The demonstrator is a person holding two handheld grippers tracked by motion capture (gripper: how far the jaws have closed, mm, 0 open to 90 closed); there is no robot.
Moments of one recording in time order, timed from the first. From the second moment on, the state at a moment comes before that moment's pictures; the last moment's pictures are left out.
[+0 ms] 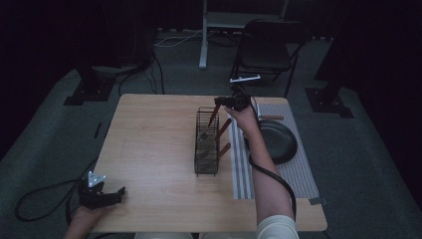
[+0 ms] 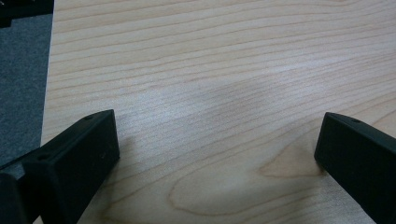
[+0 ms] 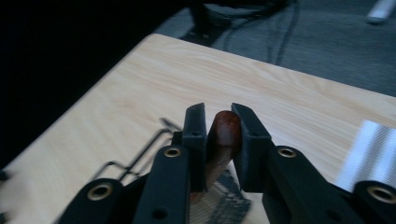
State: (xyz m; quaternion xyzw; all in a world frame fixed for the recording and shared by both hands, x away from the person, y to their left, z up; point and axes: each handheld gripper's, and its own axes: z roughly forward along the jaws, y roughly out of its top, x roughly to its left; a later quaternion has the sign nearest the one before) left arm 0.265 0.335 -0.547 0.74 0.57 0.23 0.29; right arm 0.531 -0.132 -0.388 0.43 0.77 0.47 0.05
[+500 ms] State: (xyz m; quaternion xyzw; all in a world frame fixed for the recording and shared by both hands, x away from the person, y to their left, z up) left arm 0.265 0.335 -0.547 0.73 0.57 0.23 0.29; right arm 0.510 -0.127 -0.370 0.41 0.77 0.49 0.06
